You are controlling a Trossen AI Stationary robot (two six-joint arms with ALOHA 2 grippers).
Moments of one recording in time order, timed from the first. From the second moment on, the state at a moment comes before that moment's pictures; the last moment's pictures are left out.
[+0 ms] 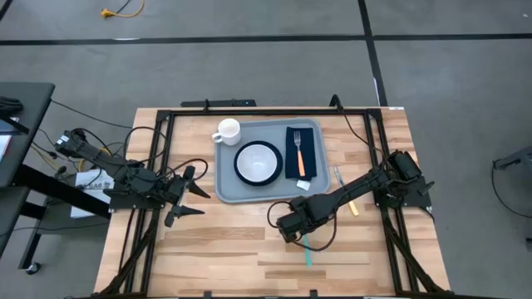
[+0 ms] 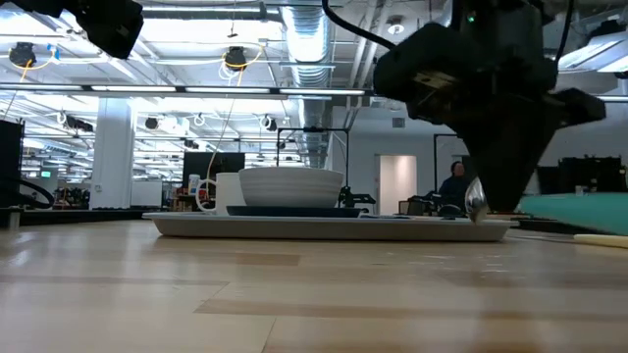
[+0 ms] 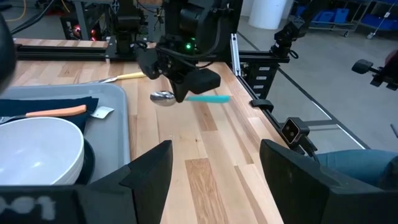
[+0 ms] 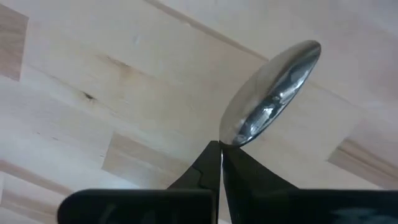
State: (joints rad) left arm -0.47 0.54 0.45 -0.15 -0.19 -0.18; right arm 0.39 1.93 1.37 -0.93 -0.06 1.46
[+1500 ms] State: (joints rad) left arm -0.47 0.54 0.45 -0.18 -0.19 -0.18; right arm -0.16 1.93 1.68 -1.14 0.01 0.89
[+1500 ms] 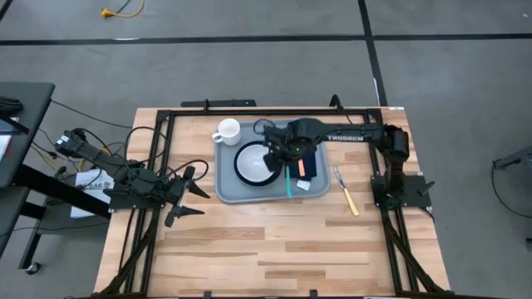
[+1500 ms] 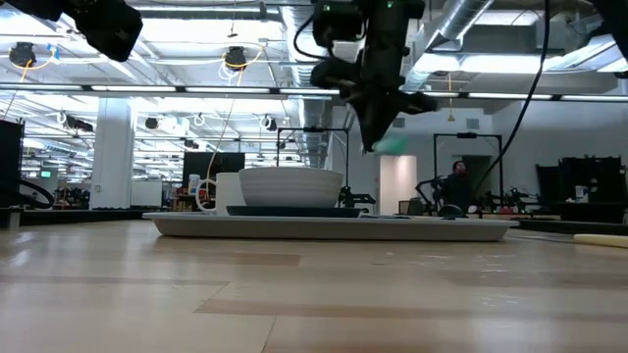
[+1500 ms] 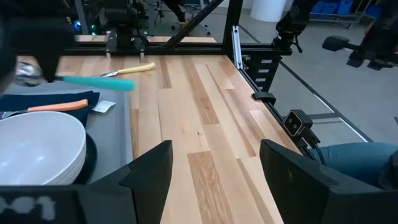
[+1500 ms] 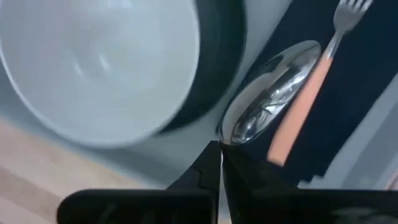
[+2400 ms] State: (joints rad) left arm -0.47 0.54 0.45 -0.18 -0.18 -0.19; right arm -0.38 2.13 1.68 -1.11 0.03 0.75
